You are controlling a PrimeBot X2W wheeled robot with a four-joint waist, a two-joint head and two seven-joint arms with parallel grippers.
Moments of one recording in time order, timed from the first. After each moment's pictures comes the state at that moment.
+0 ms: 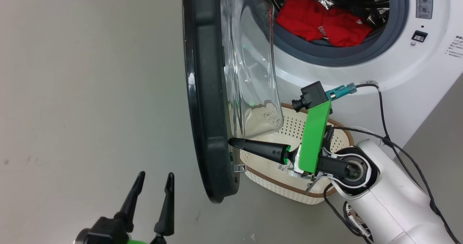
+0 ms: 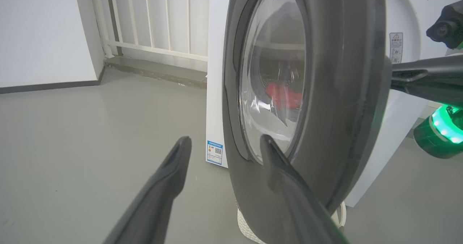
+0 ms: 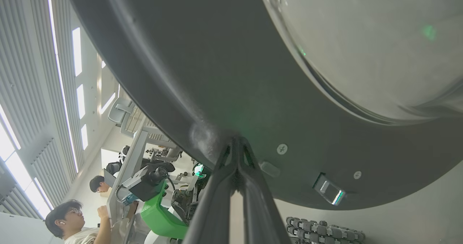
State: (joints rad) left arm -0.04 0.04 -0.18 0.13 -0.26 0.01 -0.25; right arm -0.58 -0.13 0.48 0.31 1.56 0.12 0.71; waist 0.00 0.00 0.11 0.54
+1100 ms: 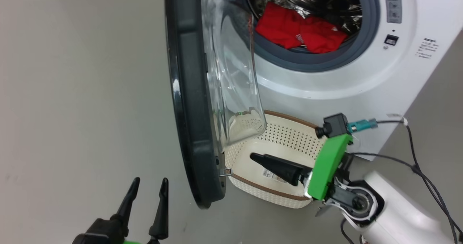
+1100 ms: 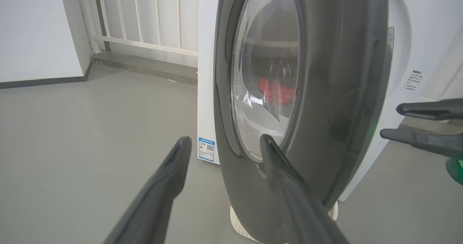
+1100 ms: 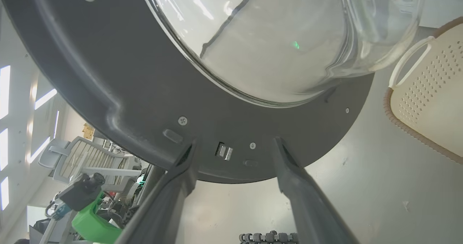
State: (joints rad) left arm -0.04 0.04 -0.14 0.18 -0.26 -0.01 -0.25; right arm -0.50 -0.23 0.61 0.34 1.49 0.12 0.42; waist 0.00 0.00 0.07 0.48
